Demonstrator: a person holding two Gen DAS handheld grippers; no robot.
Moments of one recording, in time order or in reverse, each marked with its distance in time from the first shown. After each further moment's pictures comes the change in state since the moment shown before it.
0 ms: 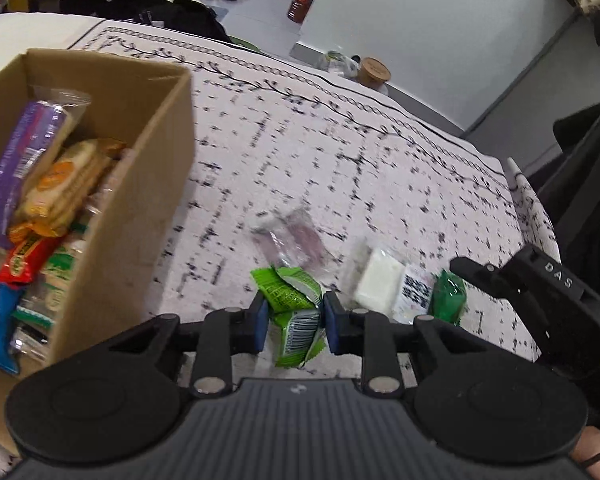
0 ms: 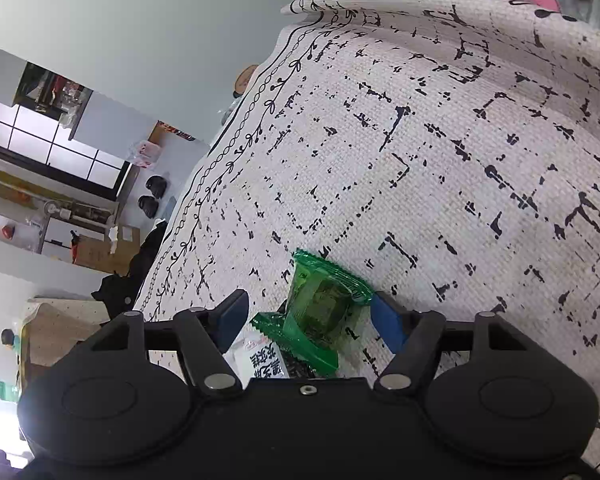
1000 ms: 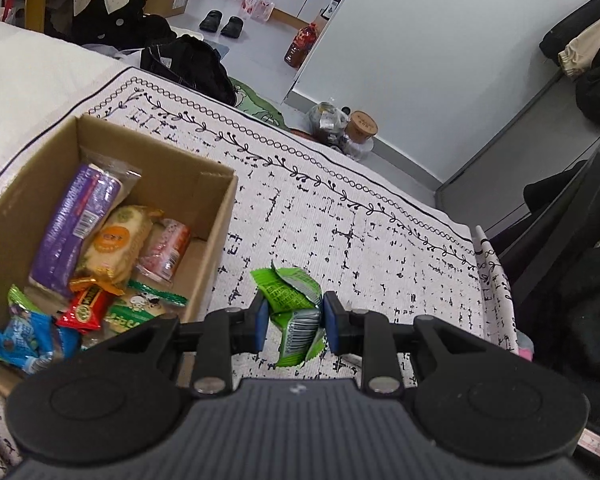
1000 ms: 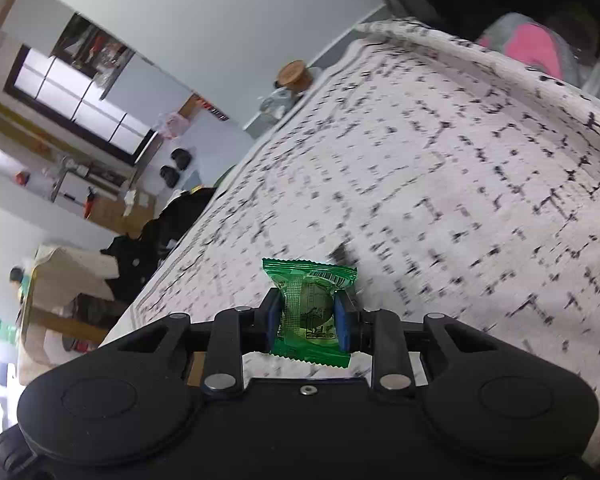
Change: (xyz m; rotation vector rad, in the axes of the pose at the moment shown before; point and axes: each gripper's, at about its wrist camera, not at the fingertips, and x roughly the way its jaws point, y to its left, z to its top) left arm -0.069 0.030 0.028 -0.058 -0.114 -0.087; right arm -0.069 0.056 -0.041 -0.192 0.011 0.030
